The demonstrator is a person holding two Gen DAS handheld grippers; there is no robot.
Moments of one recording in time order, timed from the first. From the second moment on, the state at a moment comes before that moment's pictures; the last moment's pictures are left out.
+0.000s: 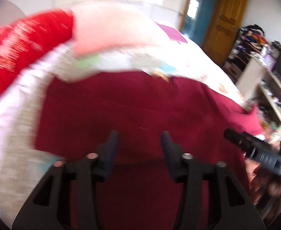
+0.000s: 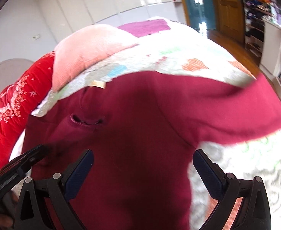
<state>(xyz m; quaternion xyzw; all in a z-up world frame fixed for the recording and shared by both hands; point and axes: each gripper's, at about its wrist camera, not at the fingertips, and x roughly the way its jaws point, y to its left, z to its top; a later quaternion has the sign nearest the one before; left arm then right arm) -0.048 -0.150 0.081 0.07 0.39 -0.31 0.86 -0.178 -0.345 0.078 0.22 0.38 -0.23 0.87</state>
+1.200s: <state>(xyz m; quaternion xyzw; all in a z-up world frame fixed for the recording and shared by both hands) 0.039 -0.092 0.034 0.06 0.44 -0.12 0.89 -0.126 -0.366 0.096 0.05 0.35 -0.31 0.88</state>
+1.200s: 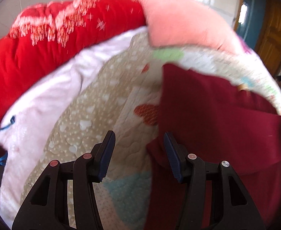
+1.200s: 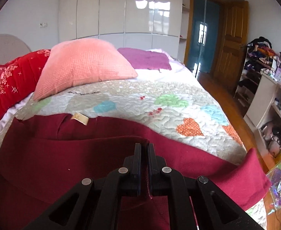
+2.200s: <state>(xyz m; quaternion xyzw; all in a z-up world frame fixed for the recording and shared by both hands) 0.058 -0.047 0.011 -0.11 0.45 -0.18 0.87 0.099 -0.211 0.042 0.00 0.44 -0.09 0.89</state>
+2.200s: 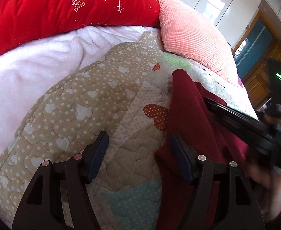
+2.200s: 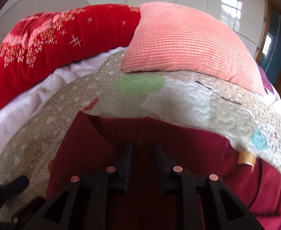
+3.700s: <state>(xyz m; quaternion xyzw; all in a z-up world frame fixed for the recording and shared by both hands) -0.021 -0.120 0.051 0.04 0.43 -0.18 0.88 -0.249 -0.383 0.103 0.18 0.39 -0.30 0.85</state>
